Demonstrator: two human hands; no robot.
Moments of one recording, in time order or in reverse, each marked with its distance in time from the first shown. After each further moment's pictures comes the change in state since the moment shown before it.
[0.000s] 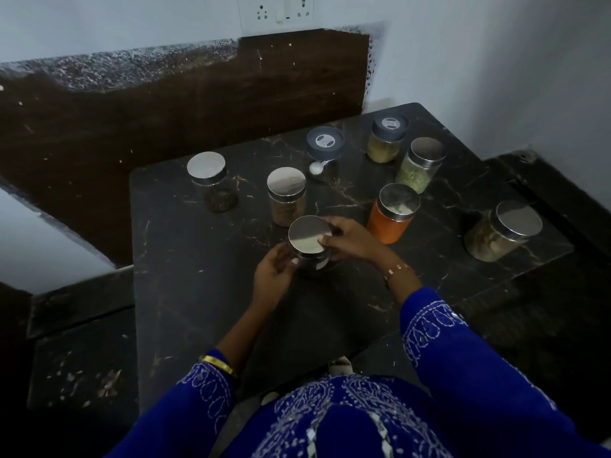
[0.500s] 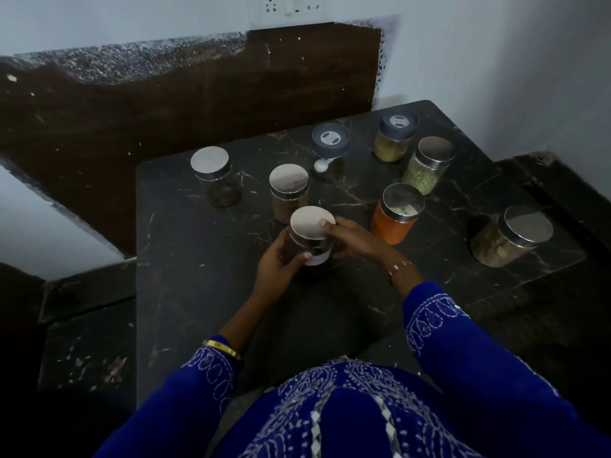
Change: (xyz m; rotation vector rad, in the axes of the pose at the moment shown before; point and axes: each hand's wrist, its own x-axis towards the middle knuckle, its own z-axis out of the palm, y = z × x) left_hand 0.007 0.011 0.004 0.118 -0.067 0.156; right_hand 0.007 0.005 -0.007 0.191 -0.150 0.030
